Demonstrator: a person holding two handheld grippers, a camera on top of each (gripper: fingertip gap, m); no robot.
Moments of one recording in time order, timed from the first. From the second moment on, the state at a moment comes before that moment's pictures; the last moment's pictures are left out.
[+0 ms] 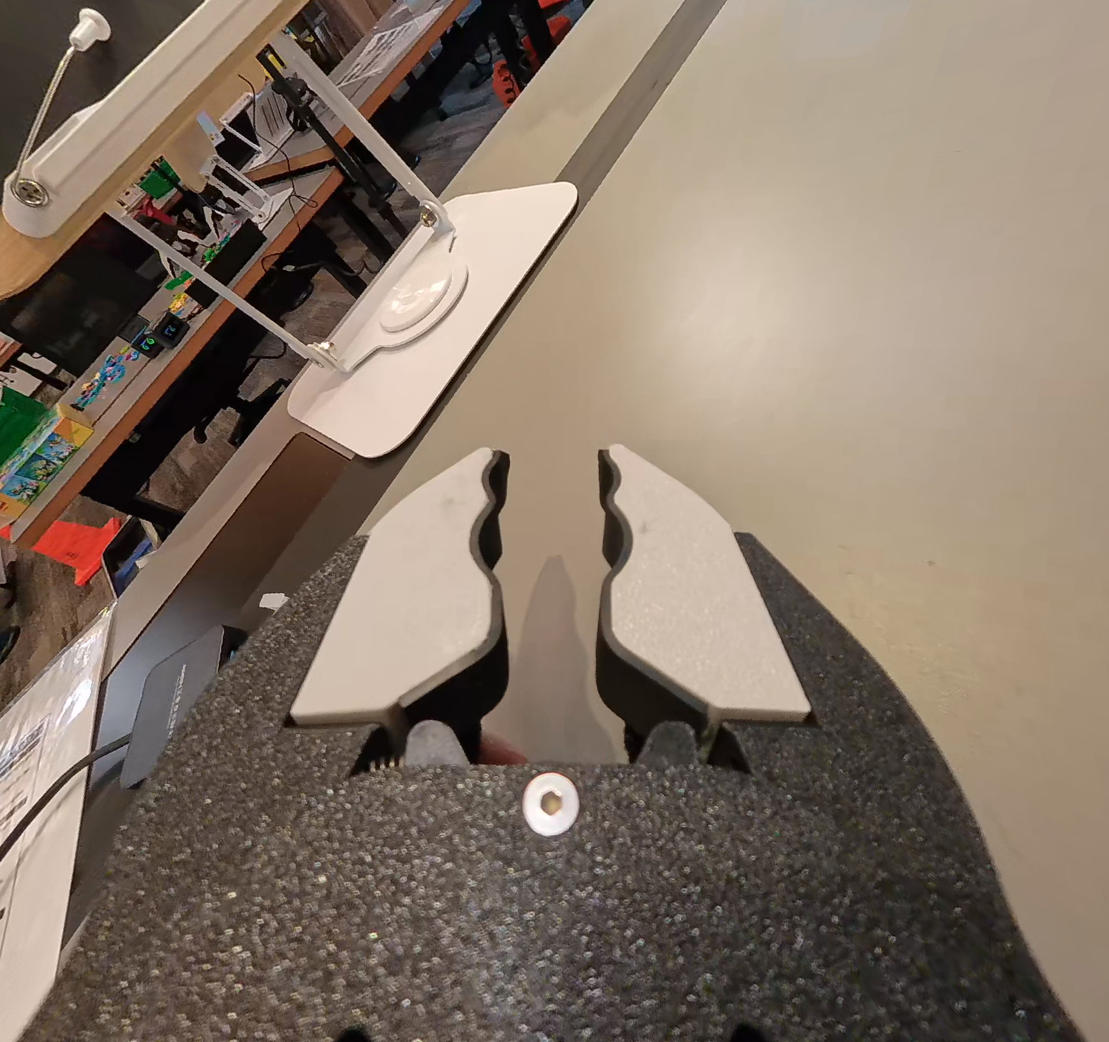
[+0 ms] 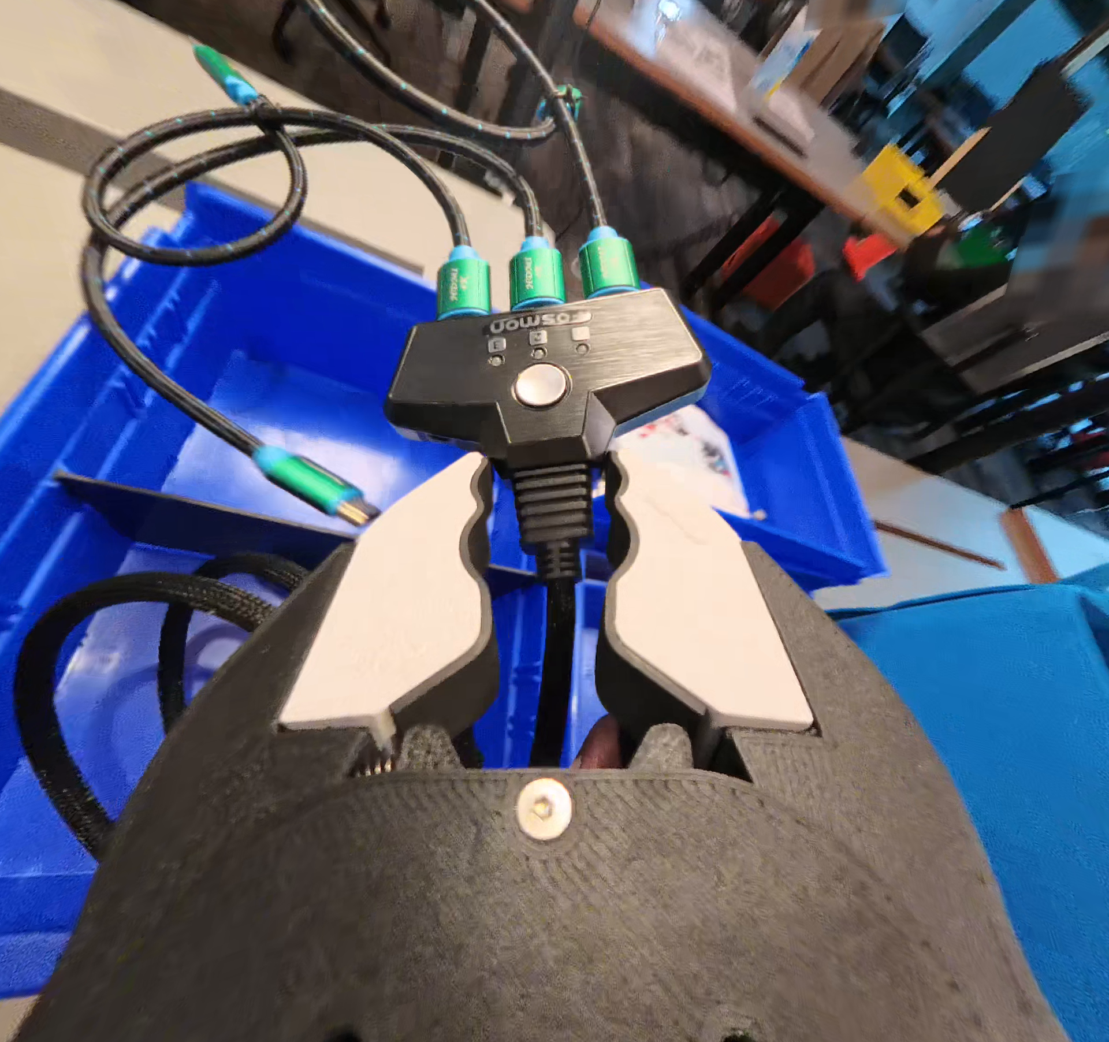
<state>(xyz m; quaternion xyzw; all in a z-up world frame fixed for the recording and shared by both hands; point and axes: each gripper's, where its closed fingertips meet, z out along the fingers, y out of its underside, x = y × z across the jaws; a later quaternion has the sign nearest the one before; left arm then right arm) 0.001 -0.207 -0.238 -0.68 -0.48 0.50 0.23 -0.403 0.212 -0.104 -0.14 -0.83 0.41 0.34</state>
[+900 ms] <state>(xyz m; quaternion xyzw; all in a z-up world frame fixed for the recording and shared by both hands) 0.001 -0.202 -0.236 -0.67 -0.48 0.51 0.24 -0.411 0.208 -0.105 -0.15 -0.84 0.42 0.30</state>
